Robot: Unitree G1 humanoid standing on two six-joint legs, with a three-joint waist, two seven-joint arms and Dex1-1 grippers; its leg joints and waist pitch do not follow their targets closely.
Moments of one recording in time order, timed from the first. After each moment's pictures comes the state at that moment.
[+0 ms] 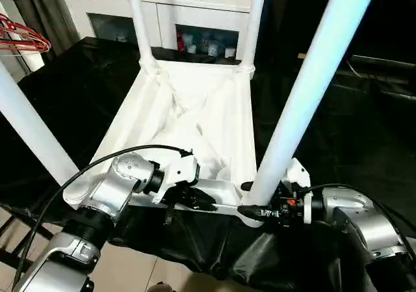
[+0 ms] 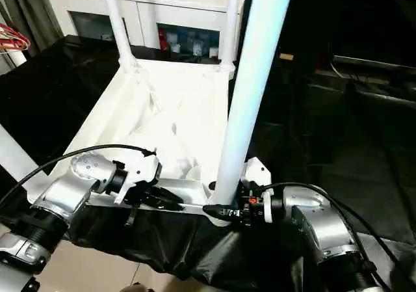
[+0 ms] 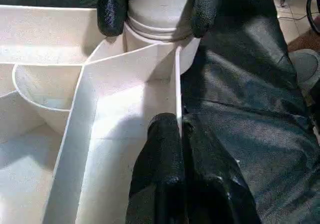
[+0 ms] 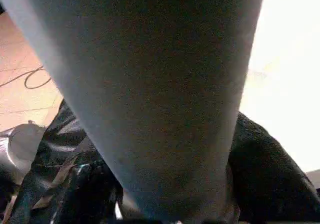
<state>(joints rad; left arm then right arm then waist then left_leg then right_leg) -0.53 0.38 -0.33 0.51 -0.01 0.00 -1.43 -0.23 -0.44 0.18 0.24 0.27 0.19 1.22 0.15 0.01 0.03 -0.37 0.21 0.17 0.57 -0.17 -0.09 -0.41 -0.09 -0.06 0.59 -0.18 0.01</state>
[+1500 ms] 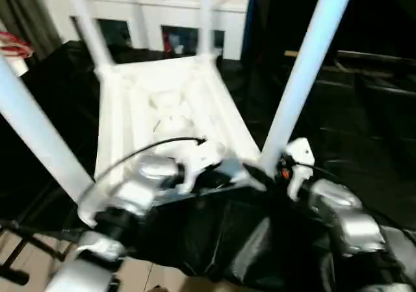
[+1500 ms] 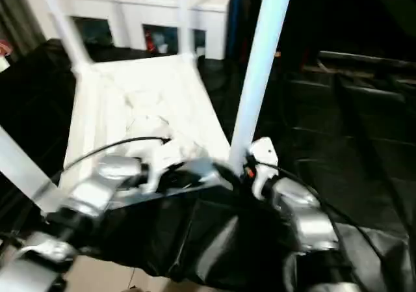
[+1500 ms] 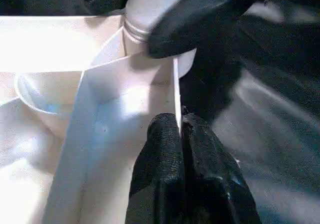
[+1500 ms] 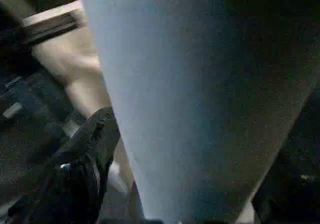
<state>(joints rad) -0.55 0.25 -0.29 0.53 0.04 0.10 -1.19 -0.26 -0.32 0.09 0.31 0.22 0.16 0.90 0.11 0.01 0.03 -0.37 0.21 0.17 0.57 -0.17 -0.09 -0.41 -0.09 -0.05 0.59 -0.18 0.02</state>
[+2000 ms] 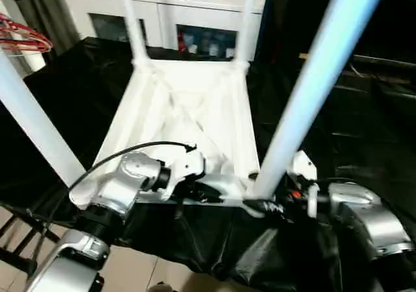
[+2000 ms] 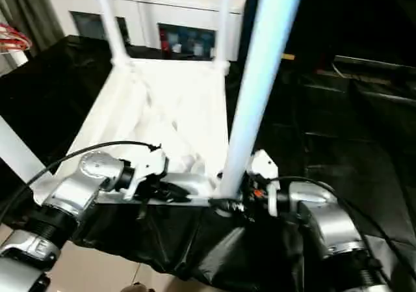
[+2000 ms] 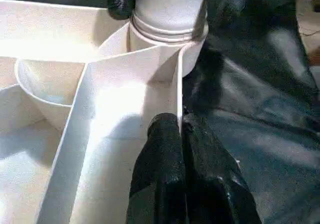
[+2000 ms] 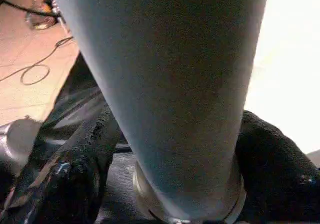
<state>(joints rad) -0.56 0.34 -0.31 0.58 -0.01 0.02 -1.40 -0.25 -0.49 0.16 0.23 0.28 0.23 1.23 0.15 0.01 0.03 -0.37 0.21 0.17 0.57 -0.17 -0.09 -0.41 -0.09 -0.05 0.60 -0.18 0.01</state>
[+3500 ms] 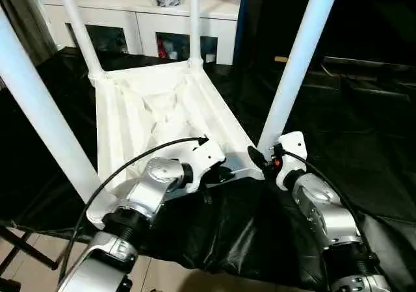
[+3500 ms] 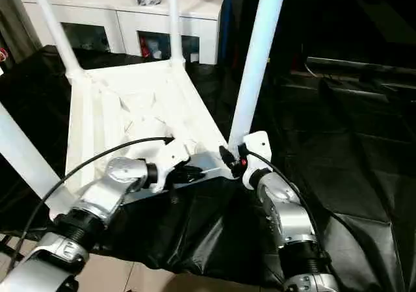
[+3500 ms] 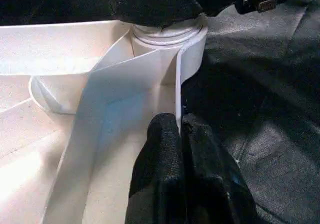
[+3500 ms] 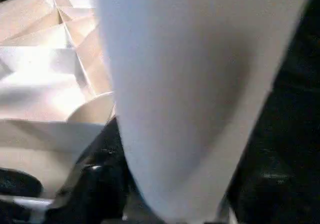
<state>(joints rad) -0.56 0.12 -0.28 0.59 0.13 0.14 -0.89 -0.33 -0.11 -0.01 0.40 0.11 0.16 0.42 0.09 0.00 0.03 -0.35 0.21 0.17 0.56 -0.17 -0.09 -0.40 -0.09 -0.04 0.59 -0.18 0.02</state>
